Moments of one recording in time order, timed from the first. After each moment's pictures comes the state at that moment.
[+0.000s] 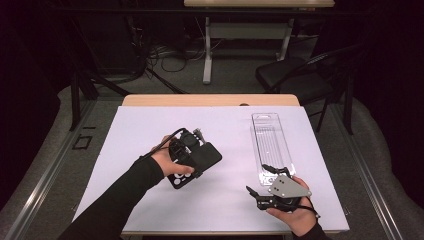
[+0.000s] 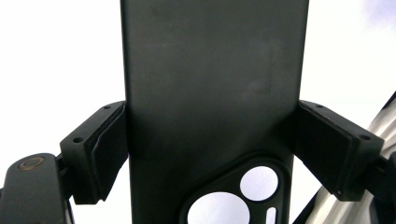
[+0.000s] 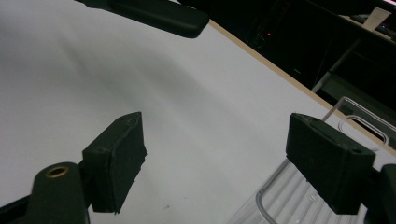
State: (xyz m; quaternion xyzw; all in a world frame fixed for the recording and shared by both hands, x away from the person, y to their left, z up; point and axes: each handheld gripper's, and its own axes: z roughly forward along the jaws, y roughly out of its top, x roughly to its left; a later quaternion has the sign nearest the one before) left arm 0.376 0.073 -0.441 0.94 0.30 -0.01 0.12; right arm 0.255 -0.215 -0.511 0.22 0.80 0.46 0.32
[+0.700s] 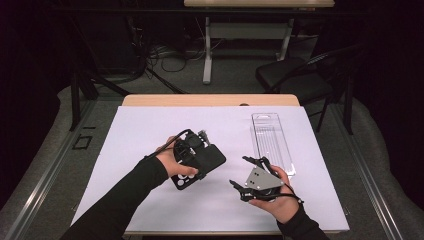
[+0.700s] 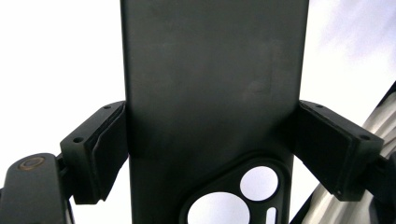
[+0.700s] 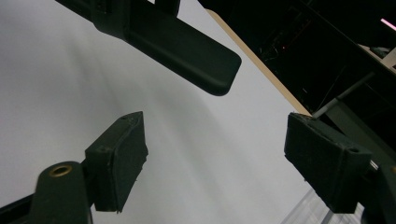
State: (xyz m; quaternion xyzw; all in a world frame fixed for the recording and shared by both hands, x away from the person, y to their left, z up) left arm 0.375 0.062 -0.443 0.95 0.29 -0.02 0.12; right arm 0.279 -0.169 -0.498 0.14 0.83 0.43 0.34
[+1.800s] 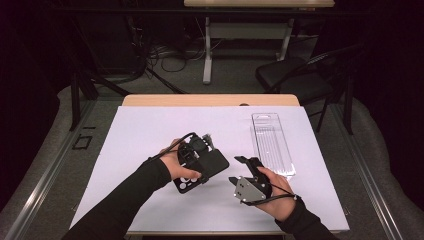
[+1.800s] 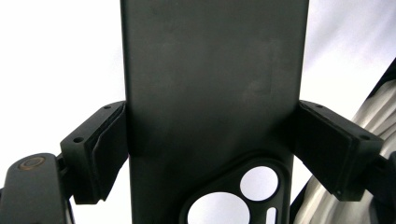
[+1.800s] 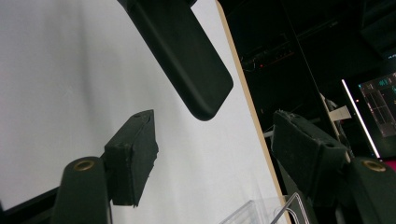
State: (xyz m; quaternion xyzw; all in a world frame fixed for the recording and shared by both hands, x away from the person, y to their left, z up) left arm 0.369 0.051 -0.446 0.96 0.27 -0.03 0.10; right arm 0.275 -0.151 -0.497 -0.01 0.84 0.31 0.44
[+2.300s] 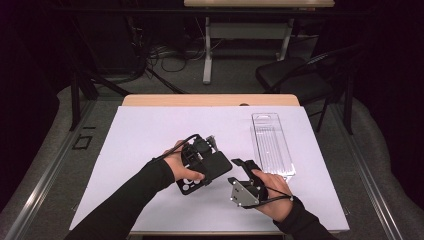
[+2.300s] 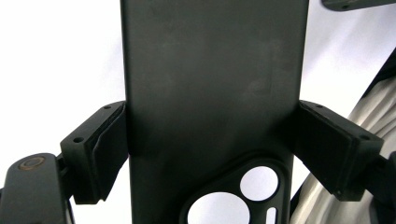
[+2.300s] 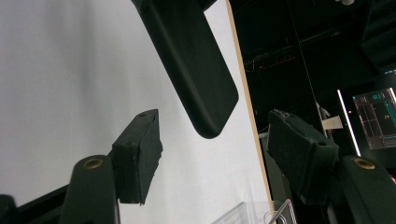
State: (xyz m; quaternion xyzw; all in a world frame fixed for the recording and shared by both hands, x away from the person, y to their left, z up) left arm 0.367 0.042 -0.450 0.96 0.26 -0.04 0.10; right arm 0.274 -0.143 -0.504 -0.05 0.84 0.28 0.46
